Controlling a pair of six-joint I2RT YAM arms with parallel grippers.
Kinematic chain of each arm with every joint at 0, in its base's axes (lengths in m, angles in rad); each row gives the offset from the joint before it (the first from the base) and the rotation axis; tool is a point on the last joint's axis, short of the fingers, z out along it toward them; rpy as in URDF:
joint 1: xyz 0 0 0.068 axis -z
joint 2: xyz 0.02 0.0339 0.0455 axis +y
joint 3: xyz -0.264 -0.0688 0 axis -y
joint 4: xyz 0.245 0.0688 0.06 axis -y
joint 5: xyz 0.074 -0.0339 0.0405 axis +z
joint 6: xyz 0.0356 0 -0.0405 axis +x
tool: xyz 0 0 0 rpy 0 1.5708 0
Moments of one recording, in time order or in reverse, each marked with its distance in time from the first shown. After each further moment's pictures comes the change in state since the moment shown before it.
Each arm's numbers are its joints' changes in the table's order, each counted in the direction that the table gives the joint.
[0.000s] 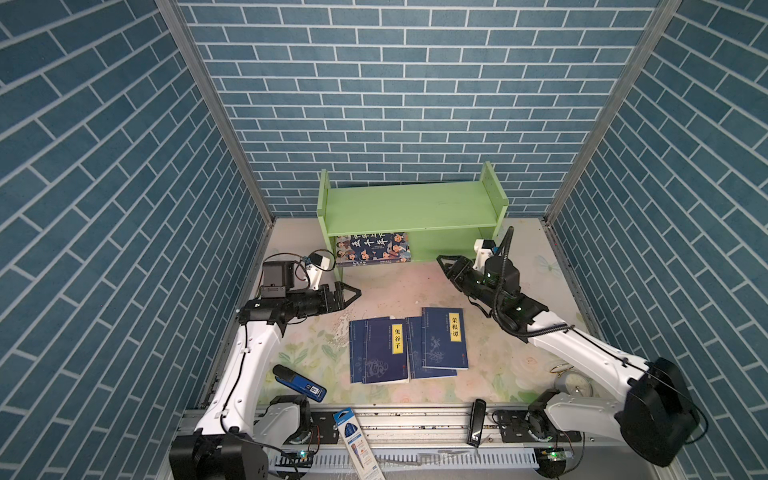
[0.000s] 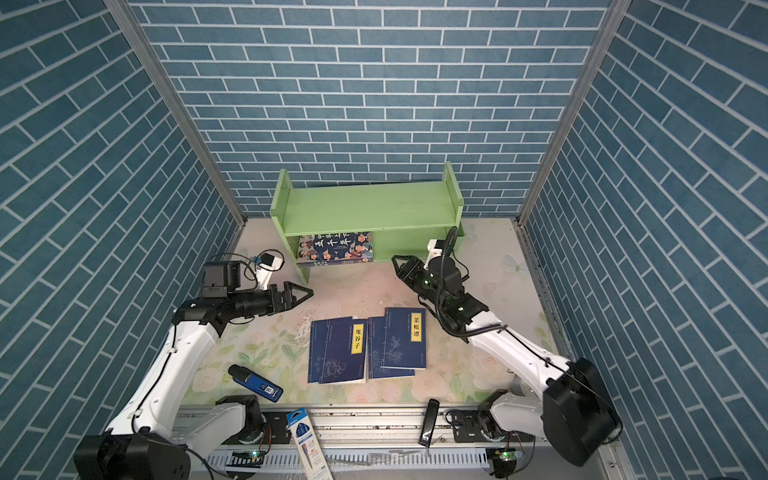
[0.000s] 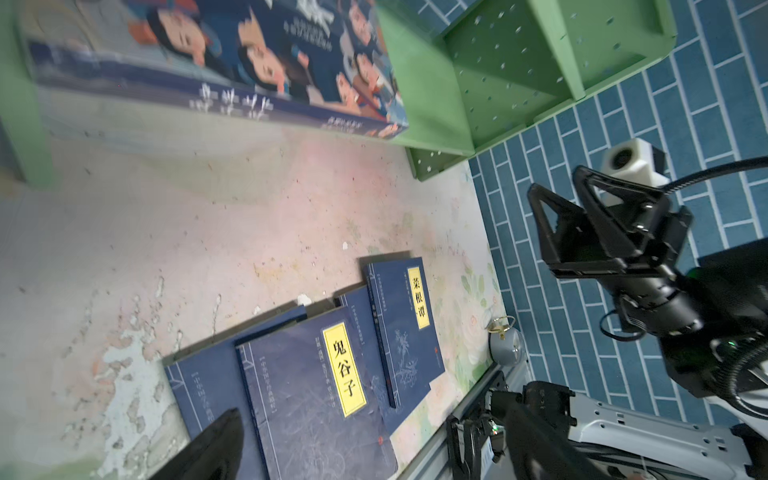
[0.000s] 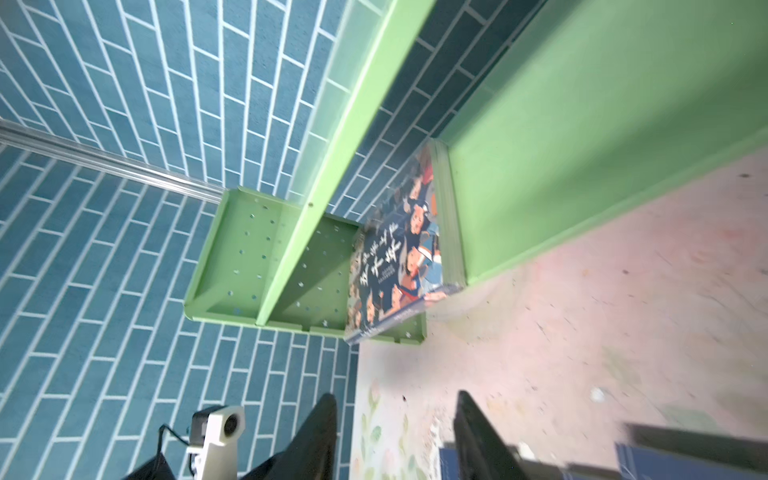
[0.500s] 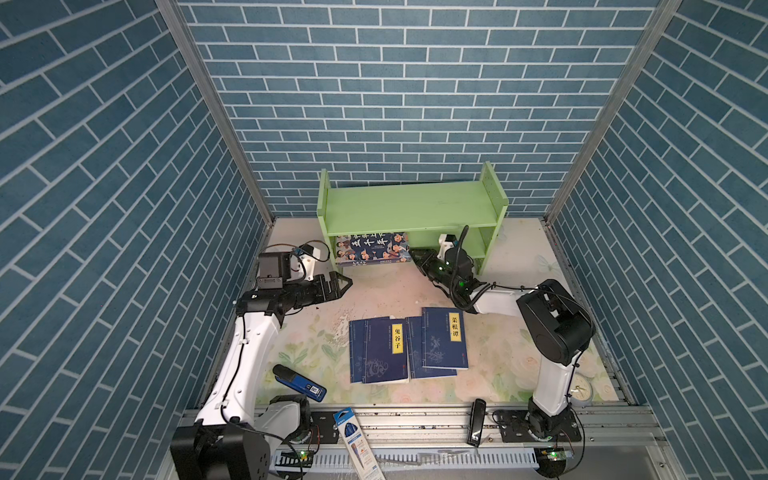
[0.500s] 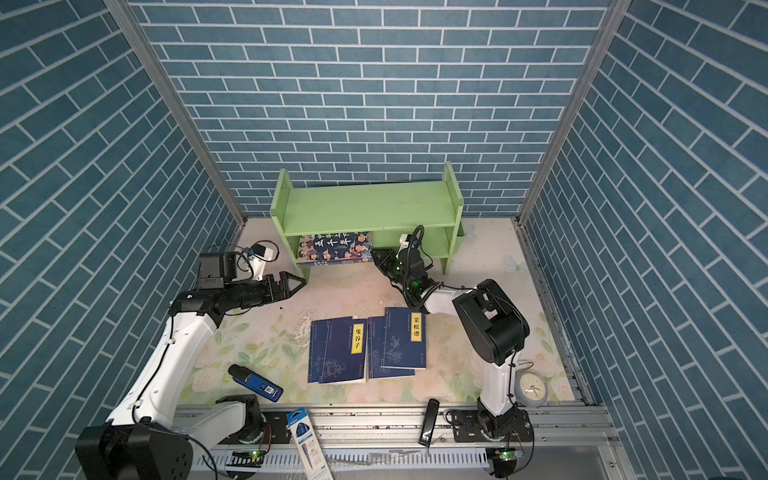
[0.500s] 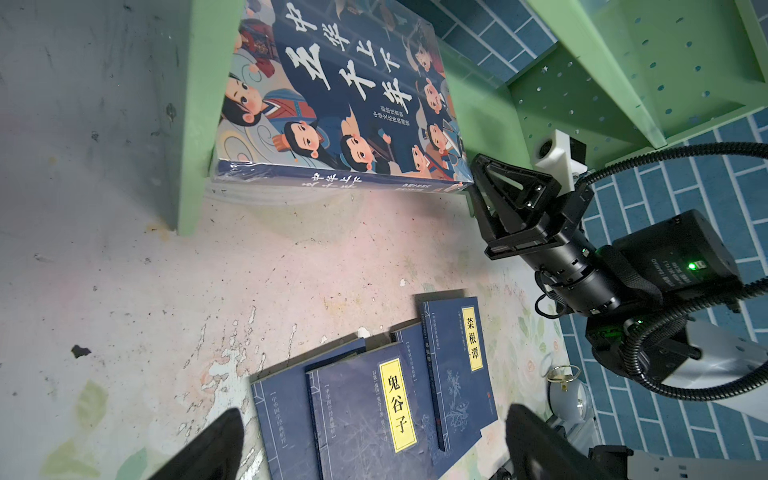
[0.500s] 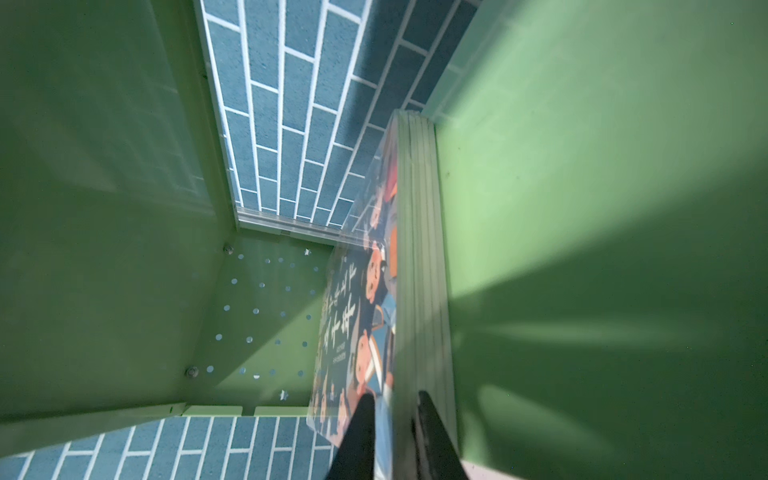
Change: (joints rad) left arm -0.042 0.030 0.103 0.013 0.173 0.020; right arm 0.009 0.696 0.176 0.649 0.066 0.121
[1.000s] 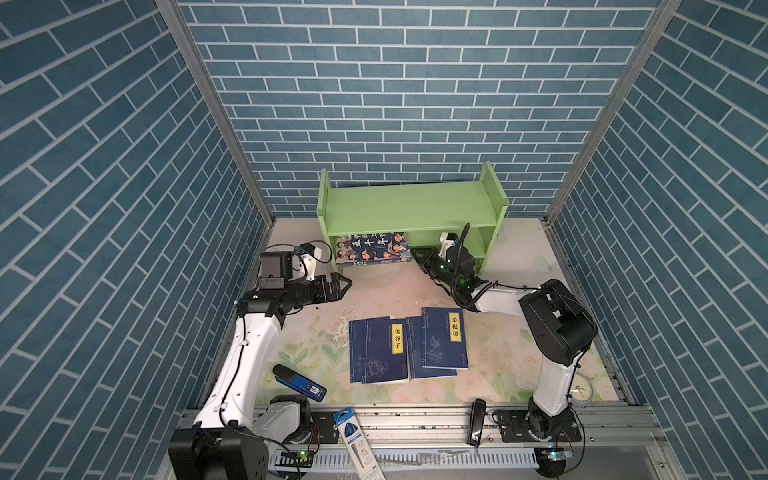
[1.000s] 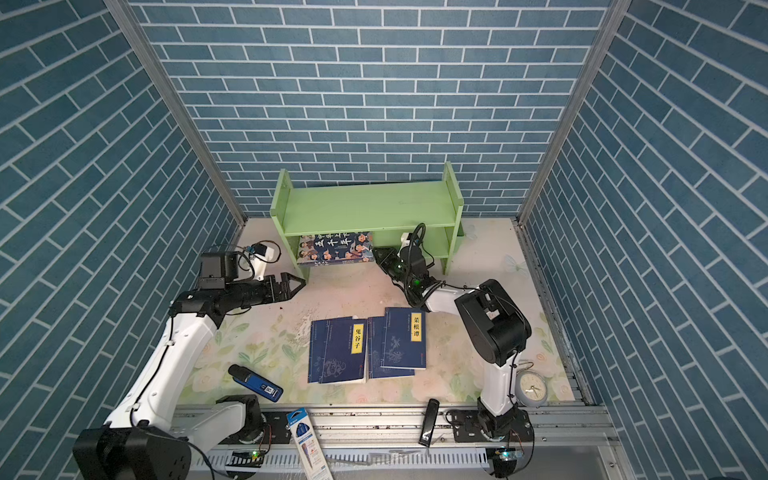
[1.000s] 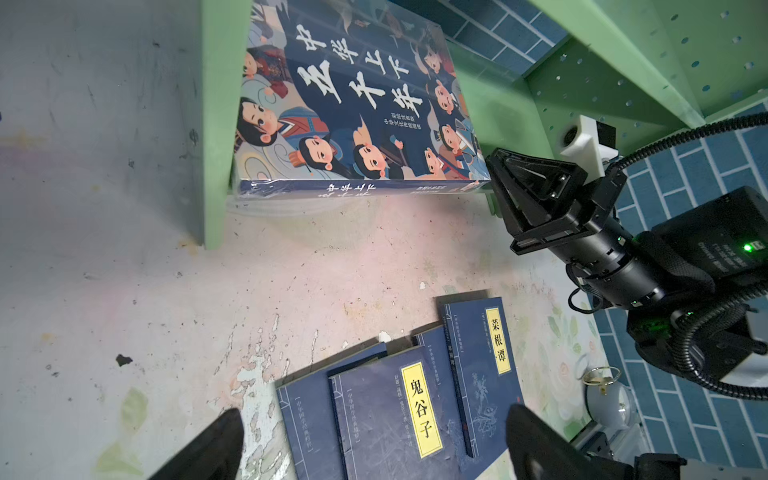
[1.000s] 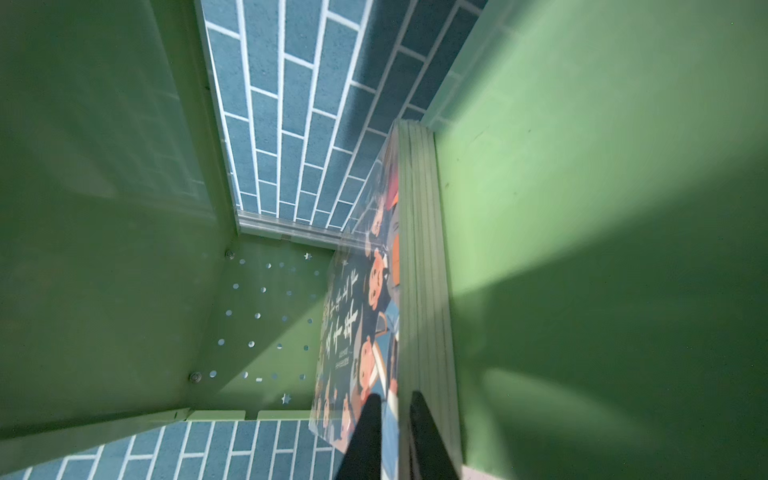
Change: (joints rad) left arm 0.015 0.006 0.008 -0.012 0.064 0.039; right arm 0.007 0.016 0.055 -0.035 0.032 -0.002
